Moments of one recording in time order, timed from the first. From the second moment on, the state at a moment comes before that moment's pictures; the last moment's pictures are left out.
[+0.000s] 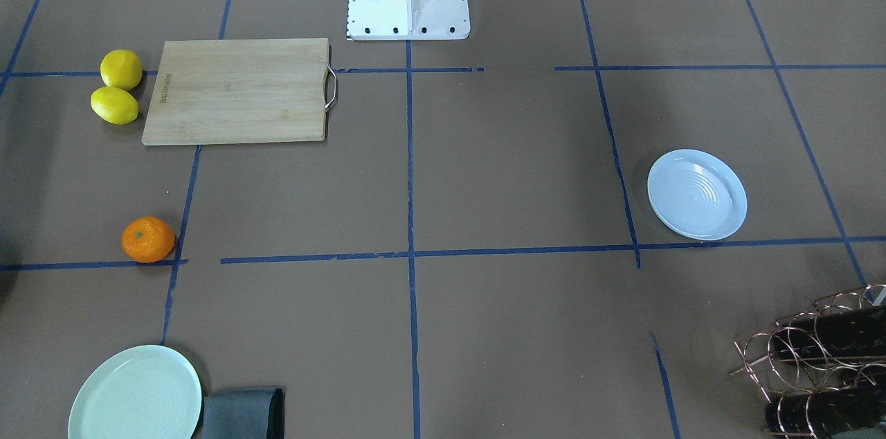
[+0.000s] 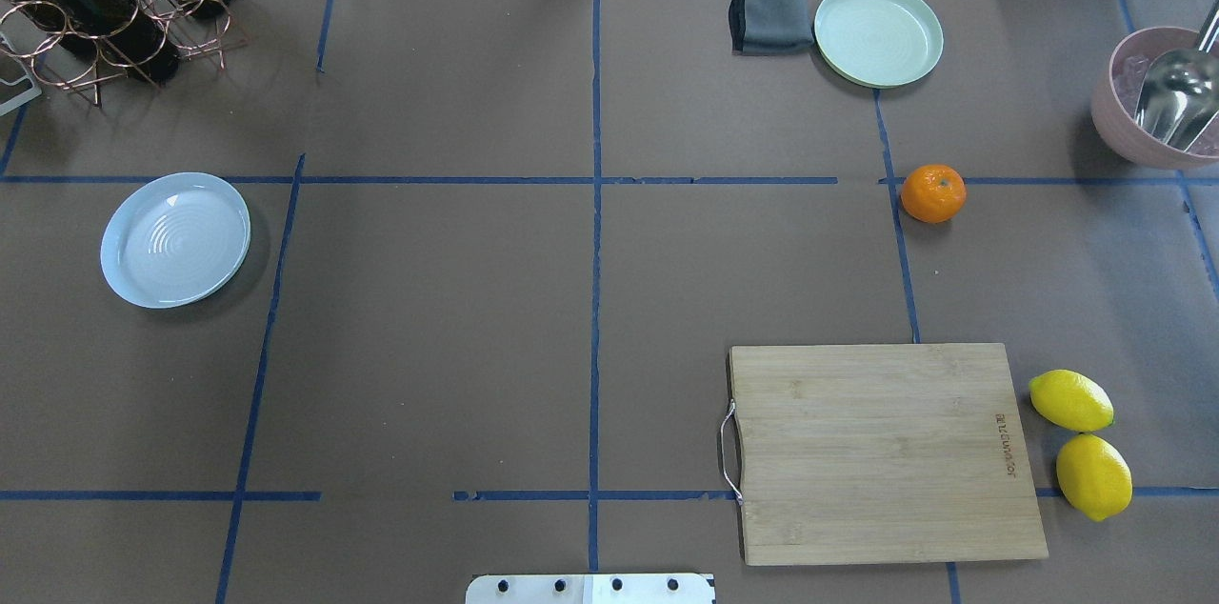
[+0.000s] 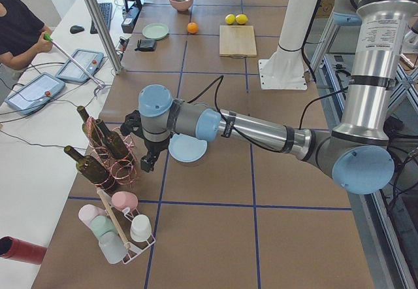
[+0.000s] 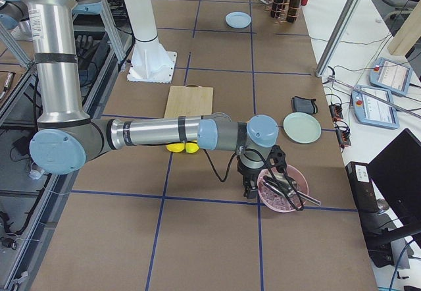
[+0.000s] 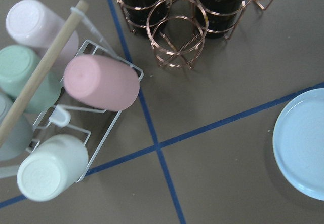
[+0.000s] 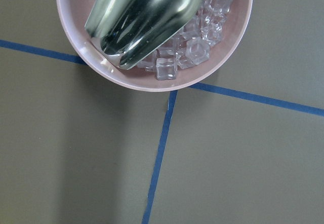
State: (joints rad) left arm -1.56 -1.70 -1.70 -1.59 -2.42 0.21; right arm 1.55 -1.50 1.64 -1.66 2.31 -0.23
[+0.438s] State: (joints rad) left arm -1.51 -1.72 -1.72 -1.60 -2.46 0.22; right arm 1.55 -1.51 1.68 -1.38 2.31 -0.22
